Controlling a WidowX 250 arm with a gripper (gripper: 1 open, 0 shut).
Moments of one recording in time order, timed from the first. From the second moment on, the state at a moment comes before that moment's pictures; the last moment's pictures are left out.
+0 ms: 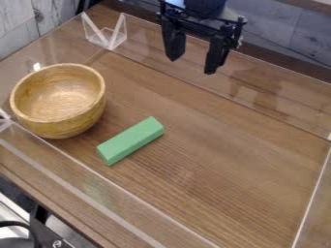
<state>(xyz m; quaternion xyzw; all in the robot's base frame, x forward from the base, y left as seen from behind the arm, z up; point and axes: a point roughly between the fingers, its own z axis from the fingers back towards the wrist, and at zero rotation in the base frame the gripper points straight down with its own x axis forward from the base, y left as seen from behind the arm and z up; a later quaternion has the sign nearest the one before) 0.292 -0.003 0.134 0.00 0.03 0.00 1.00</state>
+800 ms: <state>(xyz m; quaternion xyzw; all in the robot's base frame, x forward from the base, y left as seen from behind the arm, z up) 0.227 0.042 0.087 0.01 0.07 -0.20 0.98</state>
